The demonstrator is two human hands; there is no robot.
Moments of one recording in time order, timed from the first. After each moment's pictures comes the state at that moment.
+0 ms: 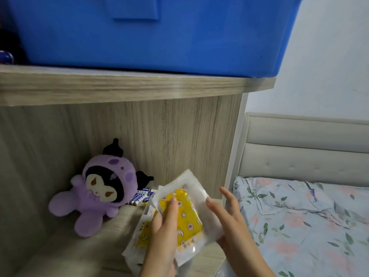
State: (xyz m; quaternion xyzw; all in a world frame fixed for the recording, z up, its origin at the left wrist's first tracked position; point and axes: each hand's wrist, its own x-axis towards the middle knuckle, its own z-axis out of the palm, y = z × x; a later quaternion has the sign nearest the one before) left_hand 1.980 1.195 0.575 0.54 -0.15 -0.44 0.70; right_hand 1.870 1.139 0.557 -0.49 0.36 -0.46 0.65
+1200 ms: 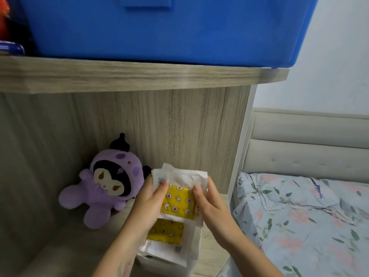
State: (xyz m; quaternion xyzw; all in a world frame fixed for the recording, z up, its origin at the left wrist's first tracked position) left_hand 2.055 1.179 0.573 0.59 -0.43 -0.33 0.60; right_hand 1.910 1.127 0.560 -0.63 0.25 -0.42 0.61
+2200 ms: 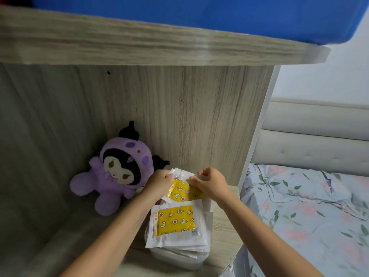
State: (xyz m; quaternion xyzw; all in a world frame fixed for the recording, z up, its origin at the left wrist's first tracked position) left_hand 2.113 1.096 0.517 0.77 -0.48 -0.25 0.34; right_hand 1.954 1.042 0.525 -0.71 0.53 -0.27 0.38
